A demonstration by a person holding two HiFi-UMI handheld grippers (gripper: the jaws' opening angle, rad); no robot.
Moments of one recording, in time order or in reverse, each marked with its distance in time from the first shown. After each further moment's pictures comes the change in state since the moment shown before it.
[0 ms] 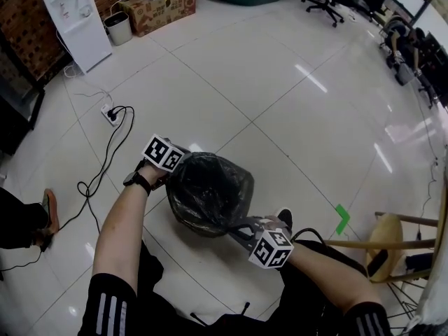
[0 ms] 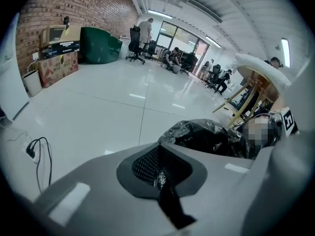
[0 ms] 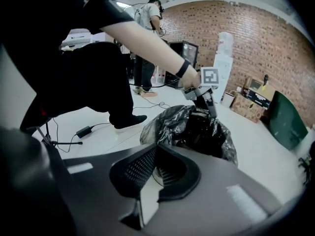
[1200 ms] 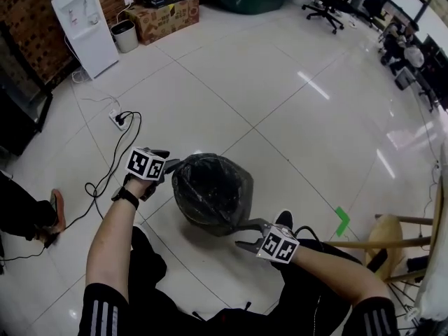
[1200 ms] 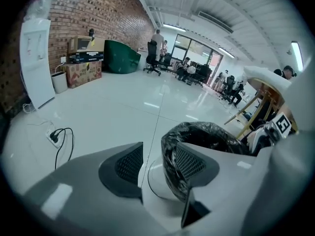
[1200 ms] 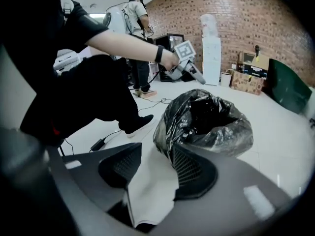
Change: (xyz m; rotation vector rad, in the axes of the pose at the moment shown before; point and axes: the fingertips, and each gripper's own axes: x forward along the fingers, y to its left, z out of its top) left arm -0.083 0.009 -0.025 -0.114 -0.122 0.156; right arm -0.020 0.030 -0.024 0.245 0.019 0.107
